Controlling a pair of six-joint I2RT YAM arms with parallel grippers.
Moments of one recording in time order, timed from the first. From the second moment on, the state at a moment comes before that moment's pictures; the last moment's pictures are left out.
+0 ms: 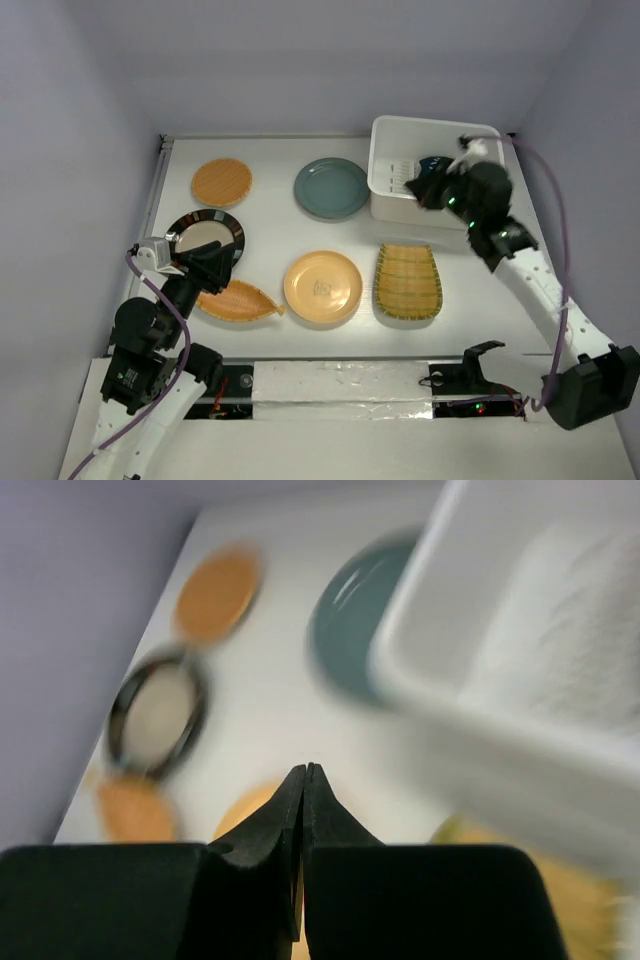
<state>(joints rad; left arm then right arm) -0.43 0.19 0.66 -0.36 -0.08 -0.43 0.22 1.13 1.11 -0.16 -0.19 0.45</state>
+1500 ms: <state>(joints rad) -0.43 0.19 0.66 -0.36 -0.07 -0.43 0.58 1.27 1.04 -0.15 0.25 0.51</state>
